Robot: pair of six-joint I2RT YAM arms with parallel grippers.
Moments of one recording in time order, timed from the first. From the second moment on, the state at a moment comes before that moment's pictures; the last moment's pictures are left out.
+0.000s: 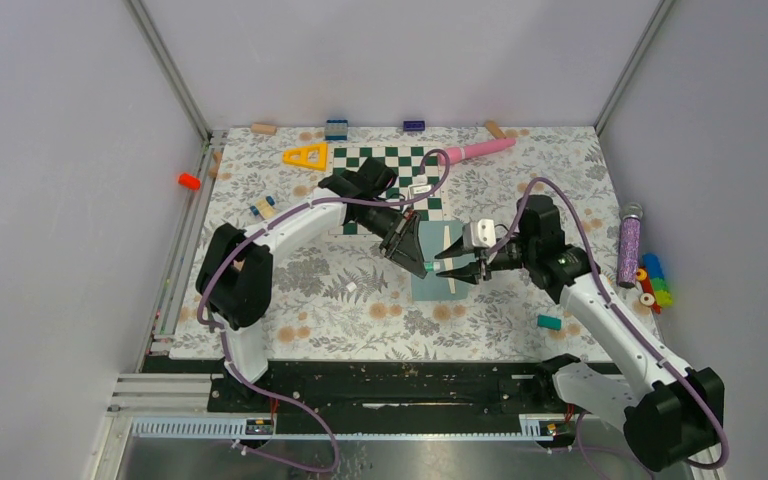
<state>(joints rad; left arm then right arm) -0.63 1.85 1.48 -0.72 1.36 0.13 0.38 1.03 0.78 -0.31 -1.11 -0.77</state>
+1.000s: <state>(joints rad) -0.63 1.80 1.47 -0.72 1.35 0.16 0.31 1.16 0.85 -0.32 -1.29 -0.58</state>
